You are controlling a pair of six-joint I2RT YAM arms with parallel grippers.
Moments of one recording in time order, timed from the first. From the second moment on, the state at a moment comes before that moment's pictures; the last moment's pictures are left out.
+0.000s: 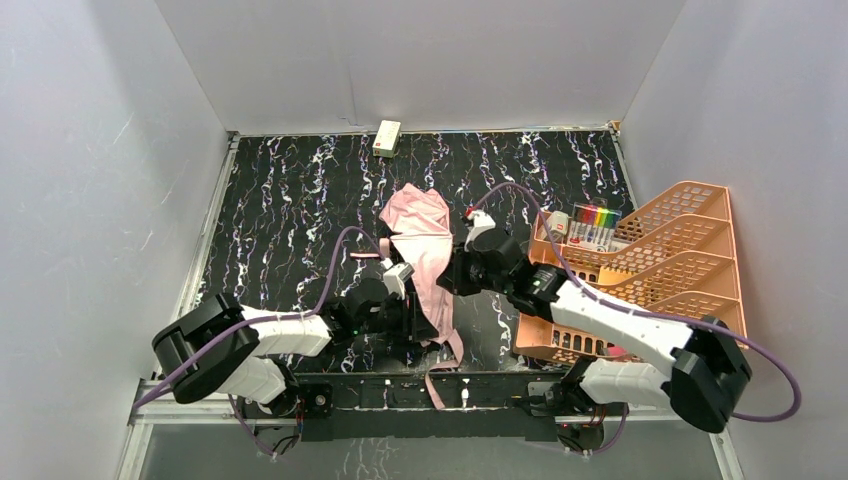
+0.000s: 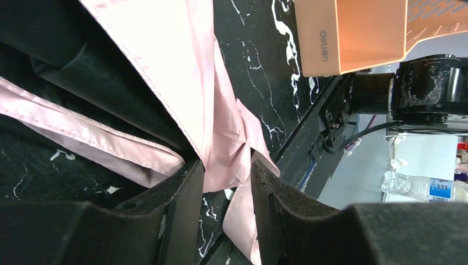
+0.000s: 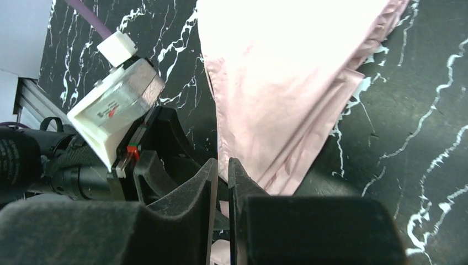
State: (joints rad) left arm -0.95 1.37 0.35 0.48 0.26 -0.82; right arm 0.89 1.12 0.73 -0.19 -0.01 0.64
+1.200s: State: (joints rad) left arm -0.97 1.25 0.30 0.44 0.18 -0.84; right arm 0.81 1.67 0.70 0.22 -0.28 0.66
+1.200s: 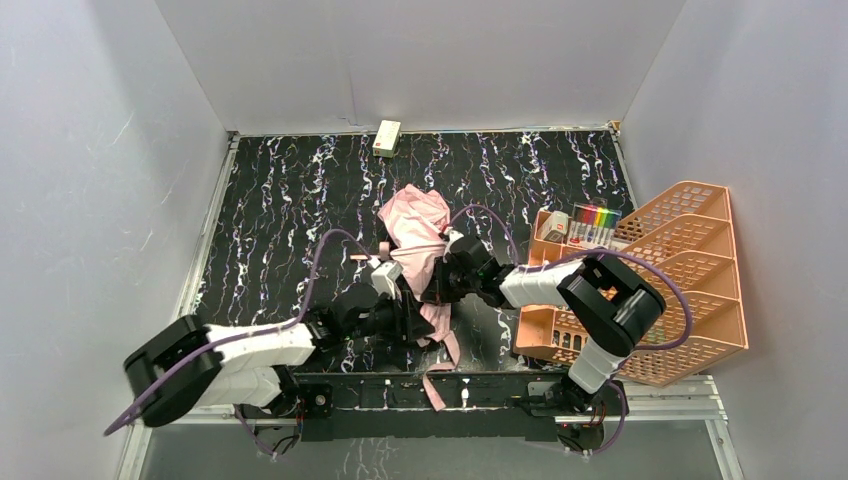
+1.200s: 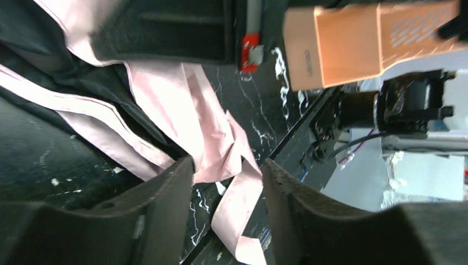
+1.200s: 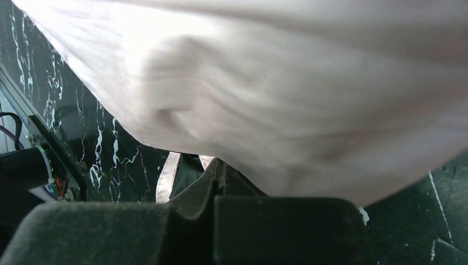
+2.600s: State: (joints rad) left arm -0.33 1.59 0.81 0.24 0.32 -0.88; right arm 0.81 1.63 0.60 0.38 -0.26 0.49
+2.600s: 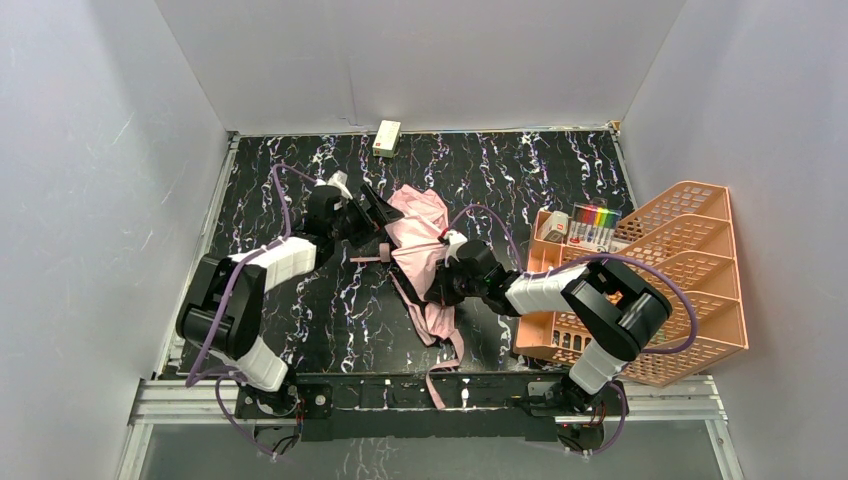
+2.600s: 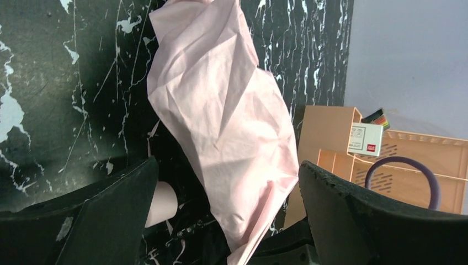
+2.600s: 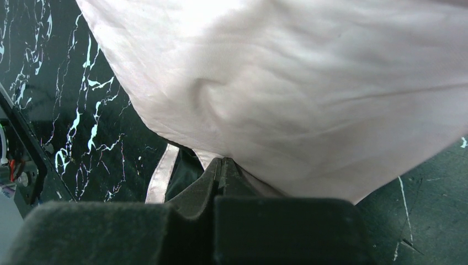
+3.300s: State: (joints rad) left arm -0.31 1.75 0.83 0.62 0.51 -1.01; right arm 0.81 1.62 0.59 0.38 -0.26 0.50
